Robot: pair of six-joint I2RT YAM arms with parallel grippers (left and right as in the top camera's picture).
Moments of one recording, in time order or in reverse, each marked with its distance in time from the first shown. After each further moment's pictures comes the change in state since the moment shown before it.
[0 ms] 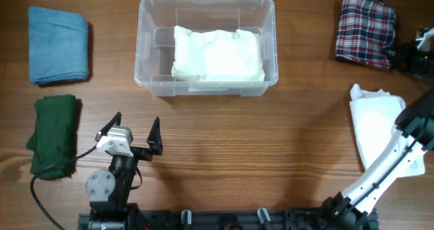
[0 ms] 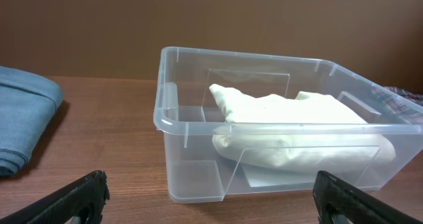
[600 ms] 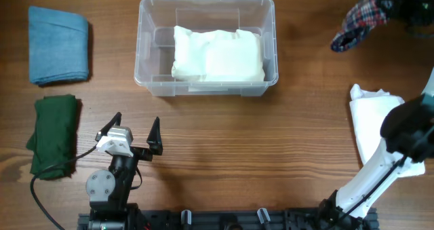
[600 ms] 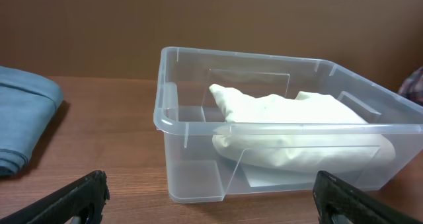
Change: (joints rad) left arm 0.000 0.000 0.000 0.000 0.000 0.000; right arm 0.254 -0.510 -0.031 -0.101 0.164 -0.013
